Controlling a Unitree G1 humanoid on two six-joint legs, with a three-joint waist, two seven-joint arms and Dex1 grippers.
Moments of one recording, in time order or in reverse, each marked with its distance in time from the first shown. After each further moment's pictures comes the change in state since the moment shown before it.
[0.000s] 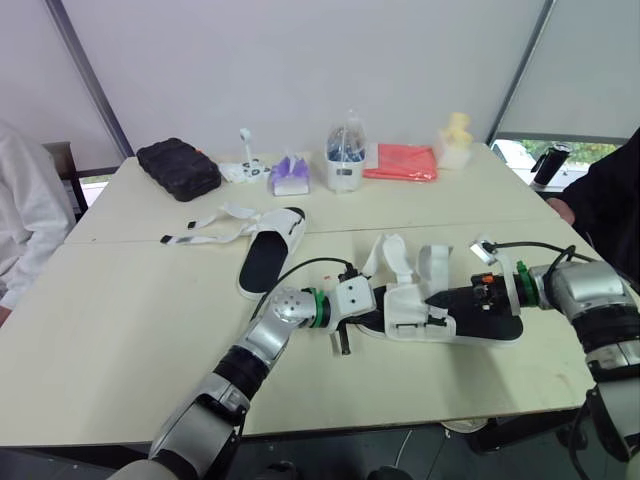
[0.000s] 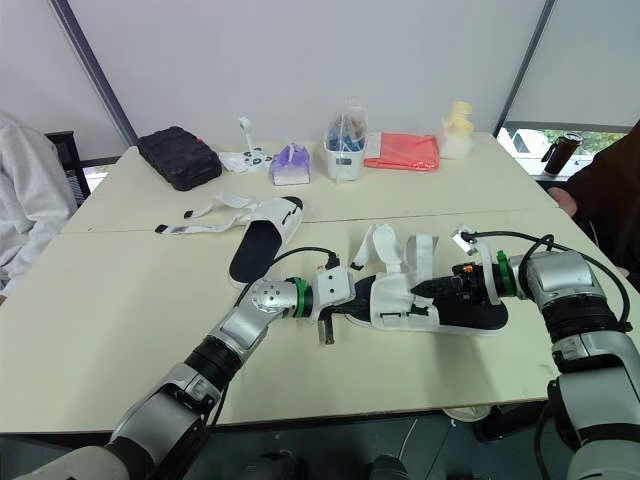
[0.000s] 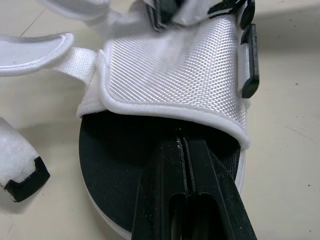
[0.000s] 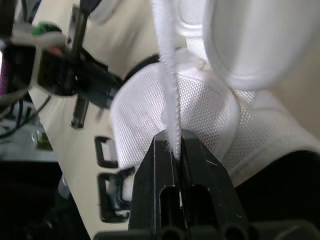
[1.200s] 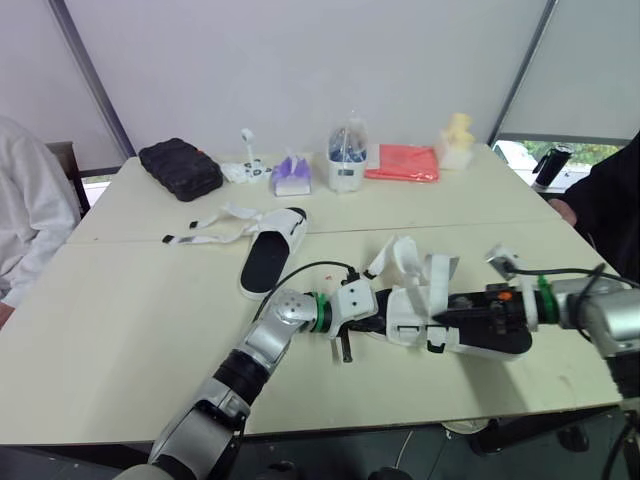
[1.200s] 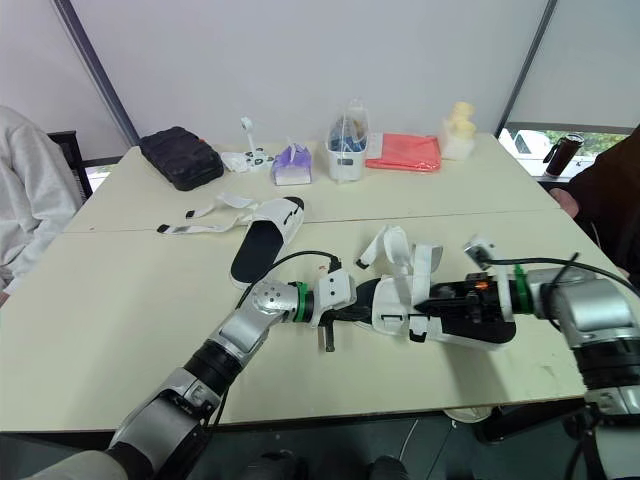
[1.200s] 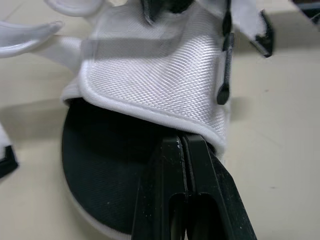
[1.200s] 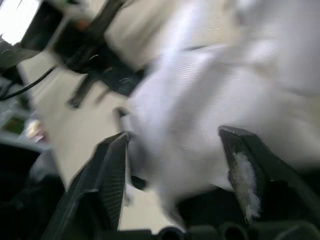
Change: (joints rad) left arm 0.042 -0.014 -0.004 -0.081 -0.050 0.117 -0.085; right arm 0.319 -0.109 -0.257 -0.389 0.089 -0.058 -0.142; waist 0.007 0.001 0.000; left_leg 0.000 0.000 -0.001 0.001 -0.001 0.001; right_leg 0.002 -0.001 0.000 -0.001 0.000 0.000
